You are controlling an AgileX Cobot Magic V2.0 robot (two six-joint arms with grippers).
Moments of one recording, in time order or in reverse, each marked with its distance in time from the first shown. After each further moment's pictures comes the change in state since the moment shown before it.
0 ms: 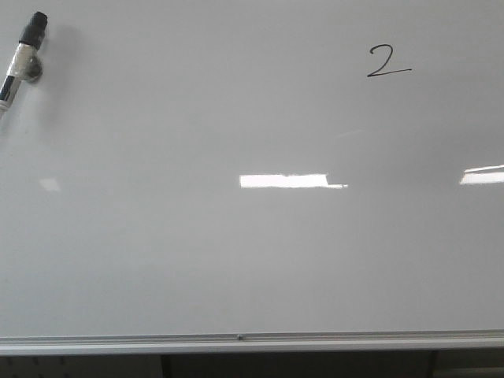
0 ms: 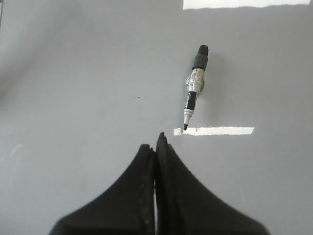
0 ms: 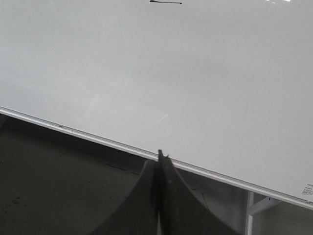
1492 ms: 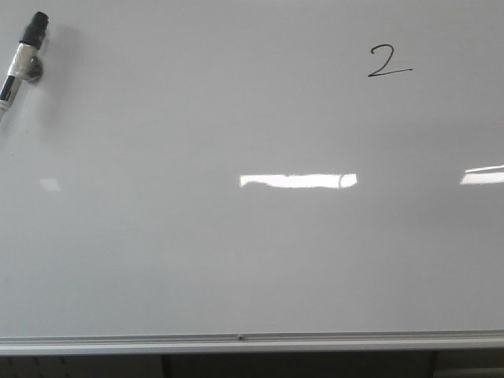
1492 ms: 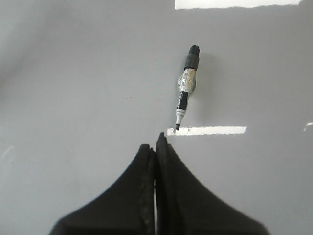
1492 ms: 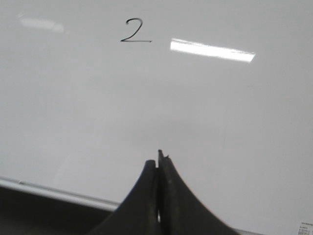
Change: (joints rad) left arm -0.025 0.000 0.000 0.000 0.000 -0.001; right arm -0.111 -0.277 0.428 -0.012 -0.461 0.000
